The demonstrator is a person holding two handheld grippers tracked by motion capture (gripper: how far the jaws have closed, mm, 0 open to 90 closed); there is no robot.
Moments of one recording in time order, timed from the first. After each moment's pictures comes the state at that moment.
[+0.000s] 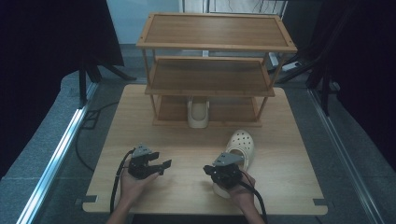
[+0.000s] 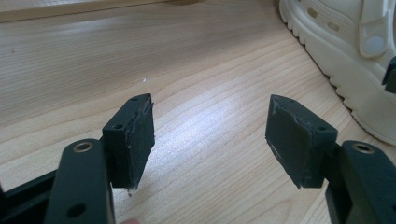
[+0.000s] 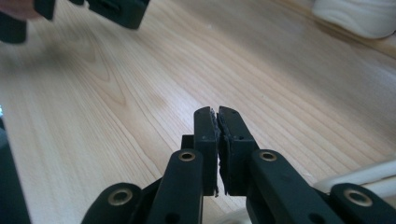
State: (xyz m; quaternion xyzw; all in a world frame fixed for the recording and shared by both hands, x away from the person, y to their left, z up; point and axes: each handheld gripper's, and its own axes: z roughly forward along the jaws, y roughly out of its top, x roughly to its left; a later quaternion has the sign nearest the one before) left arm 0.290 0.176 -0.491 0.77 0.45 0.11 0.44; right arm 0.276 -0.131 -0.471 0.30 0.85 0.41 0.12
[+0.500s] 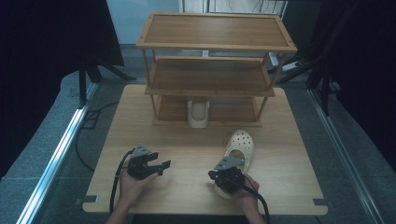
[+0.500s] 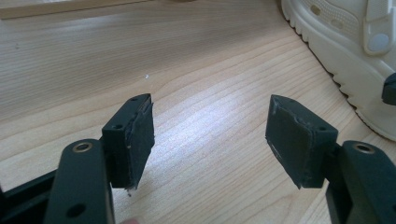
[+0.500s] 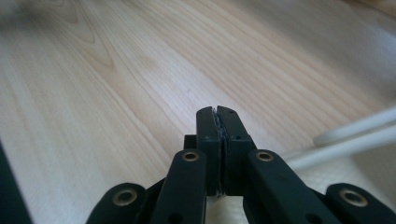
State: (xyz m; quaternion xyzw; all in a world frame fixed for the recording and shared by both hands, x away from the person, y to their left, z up) left arm 0.289 0.179 -0.490 0.77 0.46 0.11 0.44; right arm 0.267 -0.141 -0.477 0.32 0.87 0.36 0.12
